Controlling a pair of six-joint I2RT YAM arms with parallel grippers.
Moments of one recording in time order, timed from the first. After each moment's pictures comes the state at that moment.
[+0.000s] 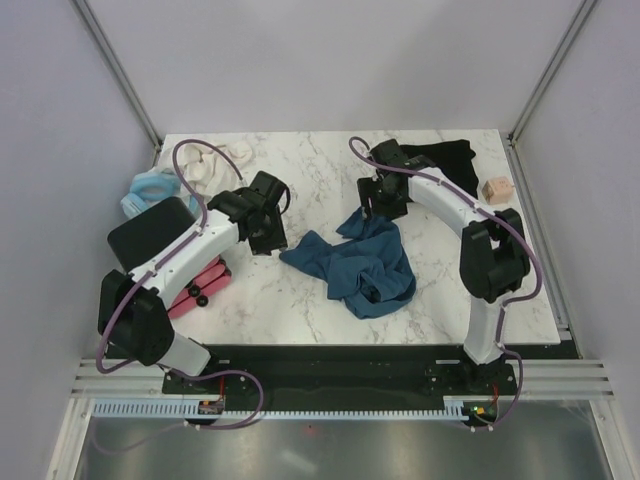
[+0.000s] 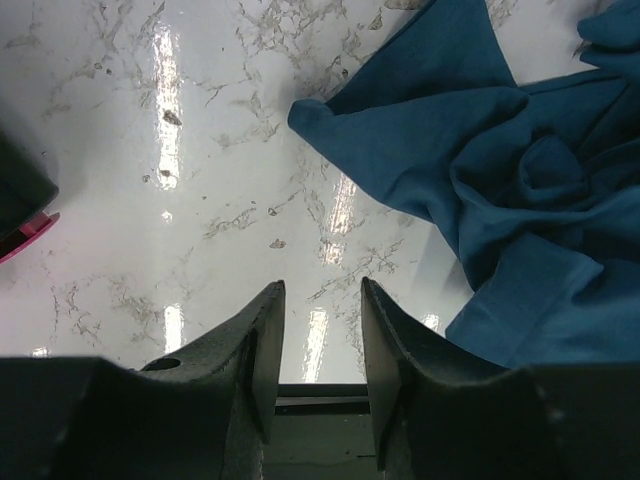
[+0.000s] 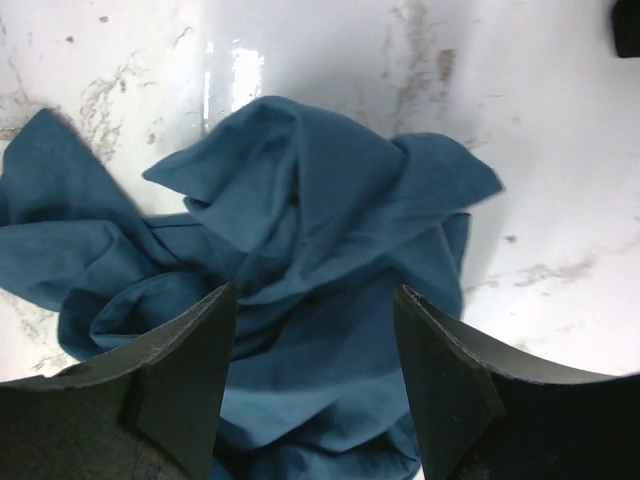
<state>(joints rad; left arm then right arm) -0.53 1.48 1.25 -0.93 -0.14 -0.71 0.42 1.93 1.60 -0.78 -0.03 0.28</state>
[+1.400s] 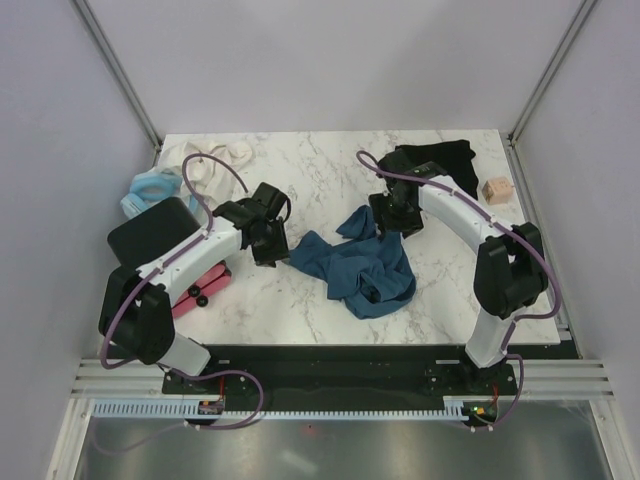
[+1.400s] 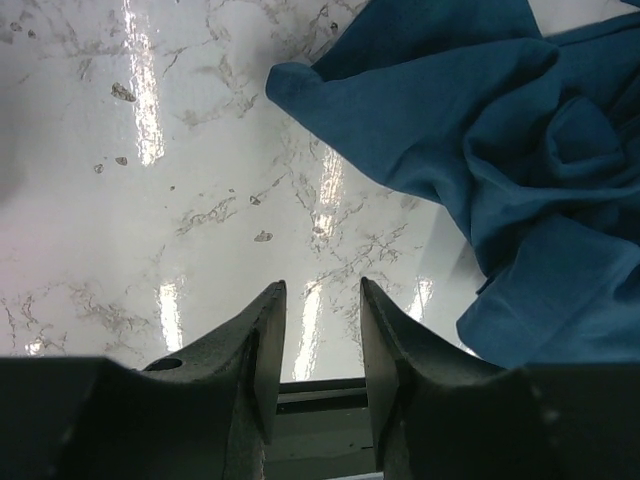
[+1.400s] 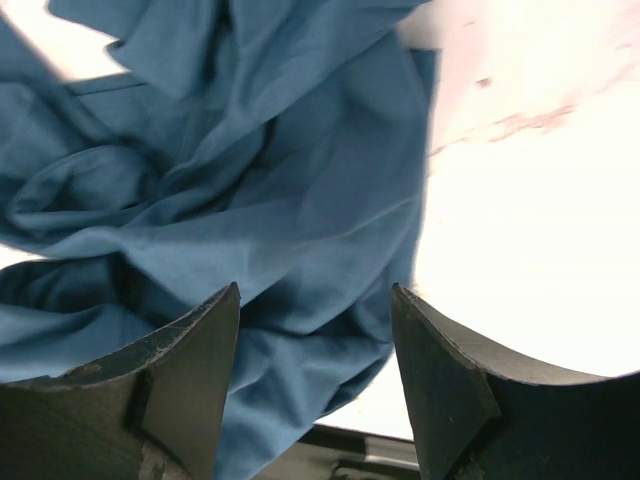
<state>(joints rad) -0.52 1.50 1.15 -0.84 -0.05 -0.70 0.43 1.81 1.50 -0.96 -0.02 0.28</state>
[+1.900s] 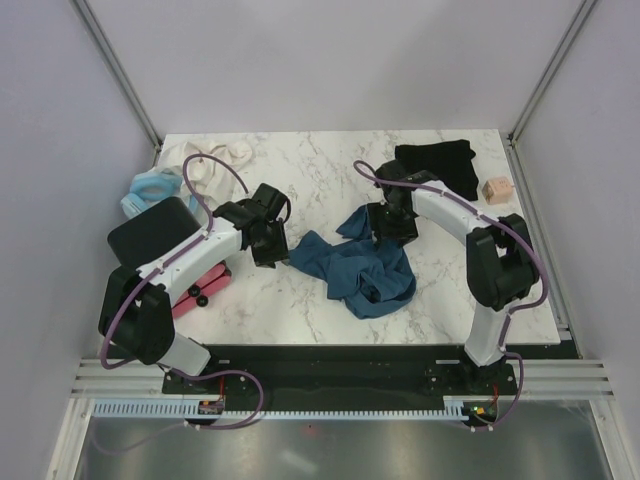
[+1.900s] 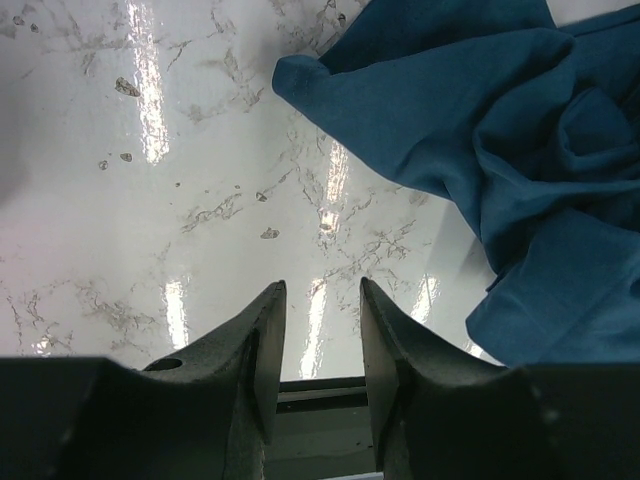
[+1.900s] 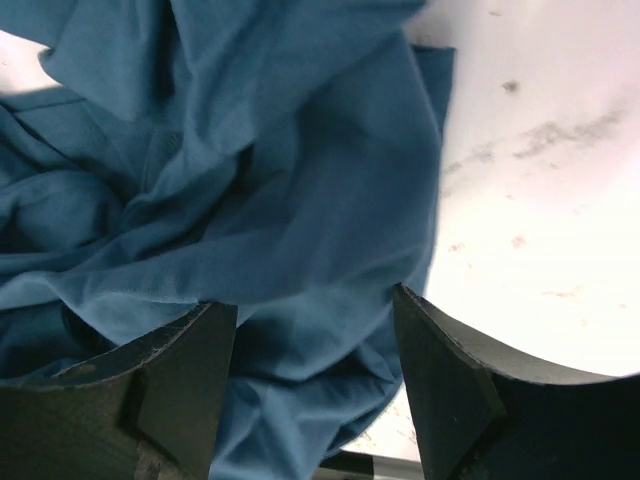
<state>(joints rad) -0.52 1.49 1.13 -0.84 -0.05 -0.69 0.43 1.86 1.43 -0.89 -0.01 0.29</state>
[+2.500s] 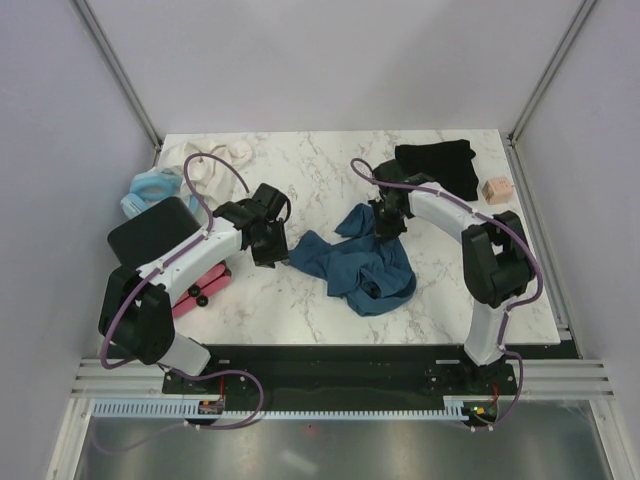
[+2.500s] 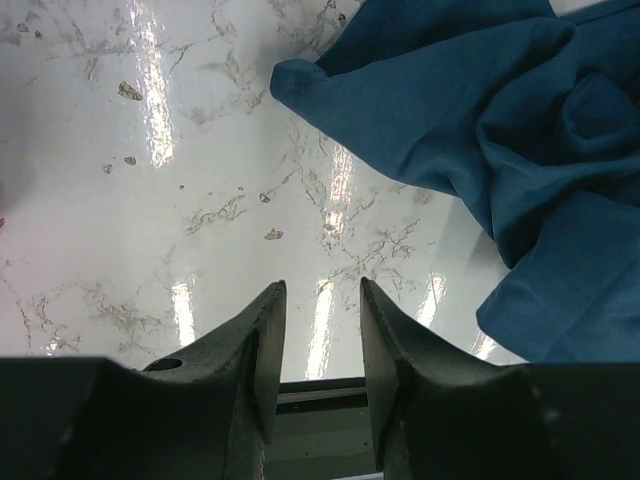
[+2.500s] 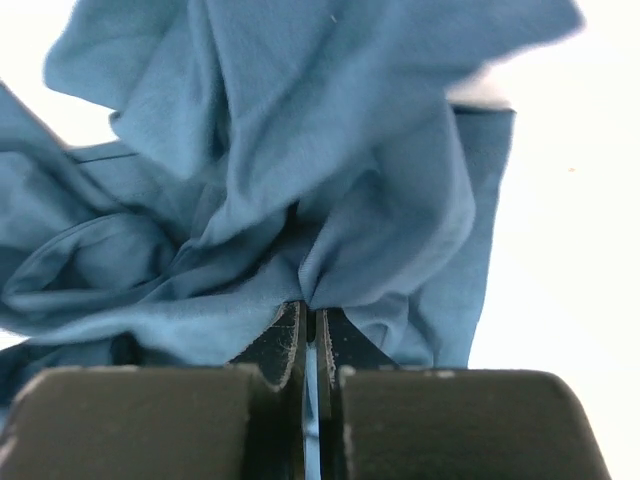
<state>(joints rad) -0.52 1.49 1.13 -0.84 -0.05 -0.66 0.43 1.92 1.42 -0.74 -0.08 0.30</state>
